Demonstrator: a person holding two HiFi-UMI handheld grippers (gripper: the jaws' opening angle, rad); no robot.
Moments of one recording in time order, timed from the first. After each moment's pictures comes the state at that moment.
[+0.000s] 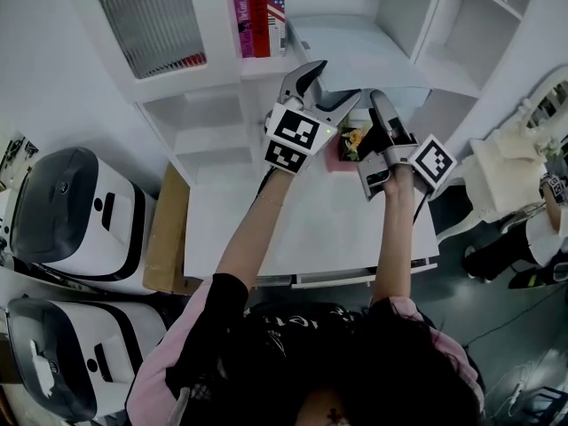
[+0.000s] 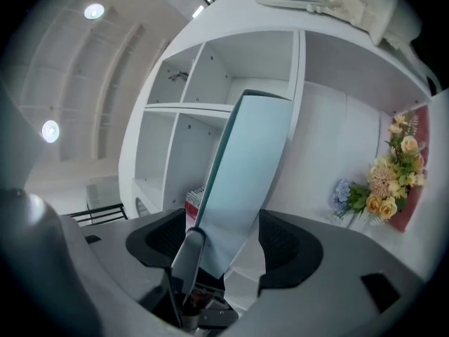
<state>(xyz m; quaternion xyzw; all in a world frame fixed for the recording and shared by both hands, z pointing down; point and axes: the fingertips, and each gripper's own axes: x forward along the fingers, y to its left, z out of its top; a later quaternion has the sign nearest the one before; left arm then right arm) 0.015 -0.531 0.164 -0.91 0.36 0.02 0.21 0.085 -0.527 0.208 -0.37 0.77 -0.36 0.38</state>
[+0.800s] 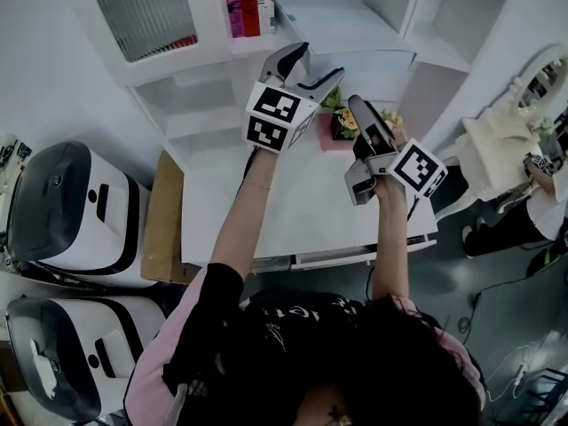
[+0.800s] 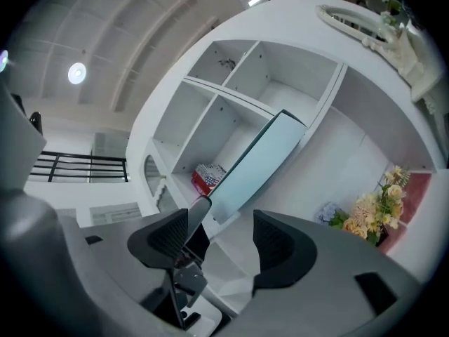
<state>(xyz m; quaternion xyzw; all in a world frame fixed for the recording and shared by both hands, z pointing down) -0.006 -0.515 0.178 -0.91 0.36 0.03 0.18 0.053 -0.460 0.227 -0.41 0.84 -0.24 0.27</state>
